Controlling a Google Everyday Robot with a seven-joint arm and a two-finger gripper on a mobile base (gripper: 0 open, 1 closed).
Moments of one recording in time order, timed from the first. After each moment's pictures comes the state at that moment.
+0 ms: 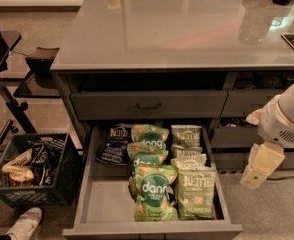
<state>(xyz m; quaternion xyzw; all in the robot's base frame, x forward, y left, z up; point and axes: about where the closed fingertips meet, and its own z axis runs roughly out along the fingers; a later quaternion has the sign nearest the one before) 0.413 -0.241 0.800 -0.54 0.83 0.08 0.12</state>
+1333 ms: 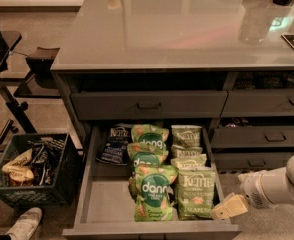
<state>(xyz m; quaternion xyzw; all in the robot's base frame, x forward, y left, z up) 0.401 -0.252 0.576 -0.32 0.91 0.19 0.20</state>
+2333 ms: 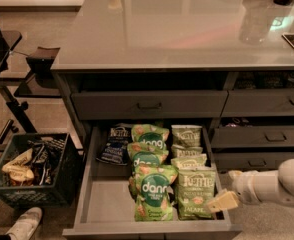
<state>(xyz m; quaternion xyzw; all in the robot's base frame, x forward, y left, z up) 0.436 -0.245 0.536 -0.32 0.89 0.22 0.26</state>
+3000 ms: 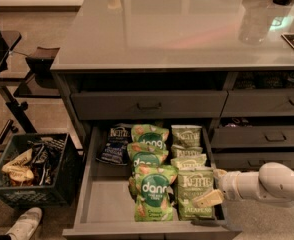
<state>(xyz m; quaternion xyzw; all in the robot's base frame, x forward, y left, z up) 0.479 -0.222 0.464 -0.34 0.85 0.26 0.29</state>
